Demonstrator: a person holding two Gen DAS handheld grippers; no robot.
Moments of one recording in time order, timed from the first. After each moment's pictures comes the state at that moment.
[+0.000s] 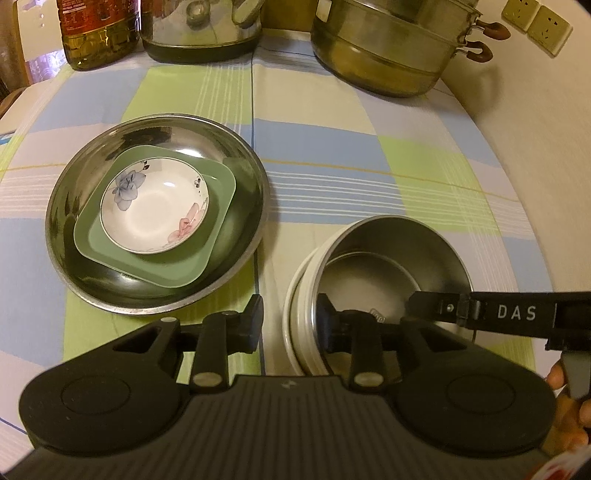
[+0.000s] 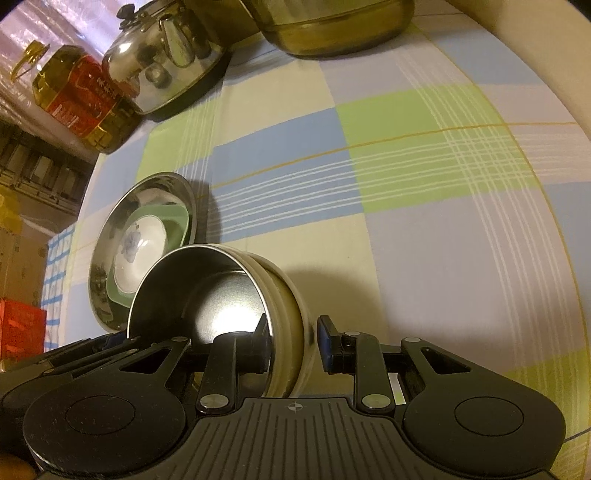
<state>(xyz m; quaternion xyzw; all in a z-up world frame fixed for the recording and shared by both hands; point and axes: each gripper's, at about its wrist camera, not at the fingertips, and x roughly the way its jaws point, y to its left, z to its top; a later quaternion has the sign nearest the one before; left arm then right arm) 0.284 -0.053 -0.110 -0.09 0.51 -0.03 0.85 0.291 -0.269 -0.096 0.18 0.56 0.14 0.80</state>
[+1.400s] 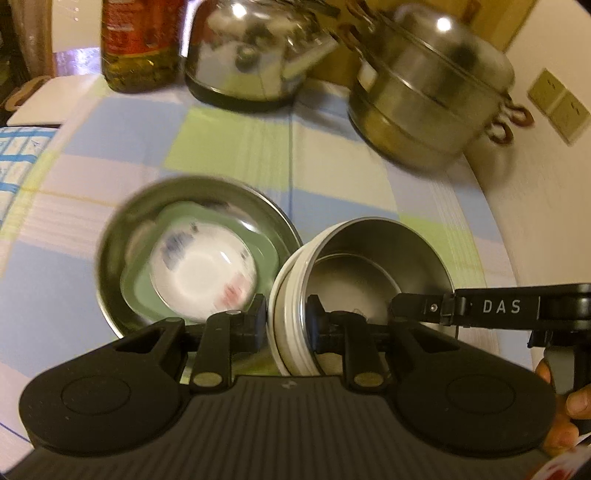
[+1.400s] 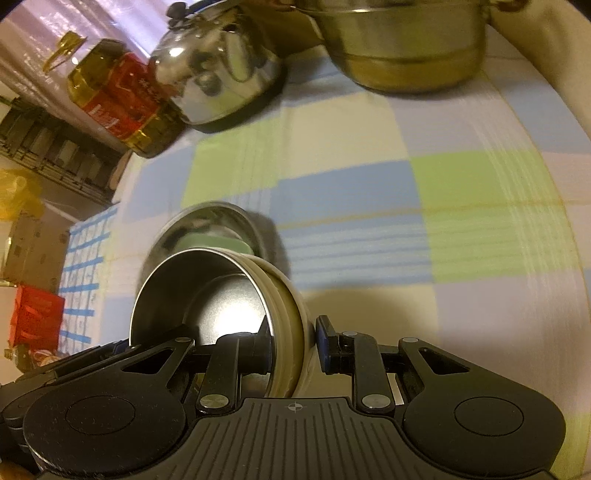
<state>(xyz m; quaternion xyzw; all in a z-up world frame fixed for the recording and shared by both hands) 0.312 0.006 -0.057 -0.16 0.47 0.00 0.87 0.351 -0.213 -0.045 0.15 0.56 0.20 0.79</state>
